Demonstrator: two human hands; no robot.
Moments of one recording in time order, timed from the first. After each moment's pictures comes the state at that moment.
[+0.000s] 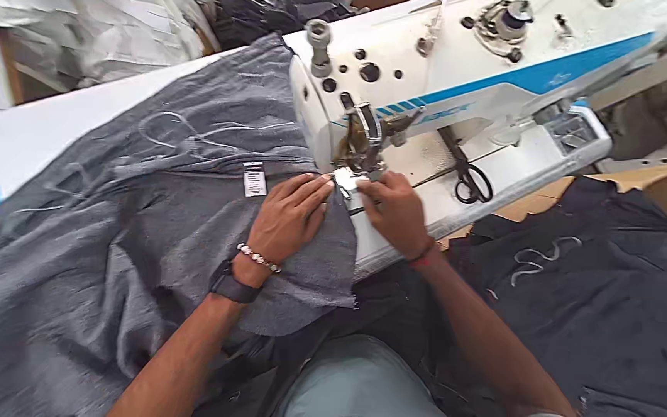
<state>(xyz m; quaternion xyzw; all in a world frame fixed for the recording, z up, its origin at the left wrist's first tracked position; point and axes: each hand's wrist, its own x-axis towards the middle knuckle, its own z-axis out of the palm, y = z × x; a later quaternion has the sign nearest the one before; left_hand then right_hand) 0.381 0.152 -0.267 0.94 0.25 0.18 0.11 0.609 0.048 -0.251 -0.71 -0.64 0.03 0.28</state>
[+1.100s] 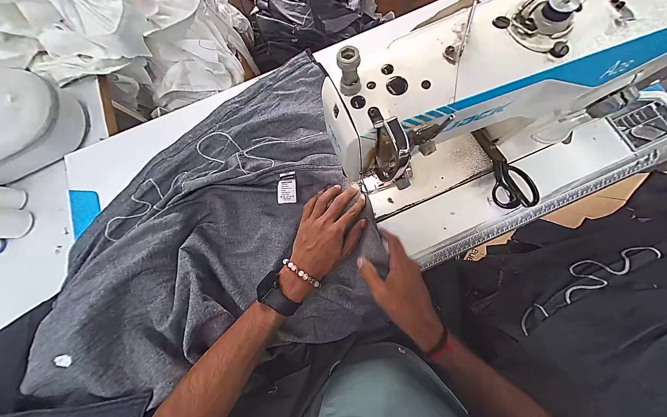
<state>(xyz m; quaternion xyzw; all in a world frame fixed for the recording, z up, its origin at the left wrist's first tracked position) 0.385 0.129 -0.267 0.94 0.31 0.15 0.08 0.513 -0.016 -0.236 -0.76 -0.44 0.30 0.37</state>
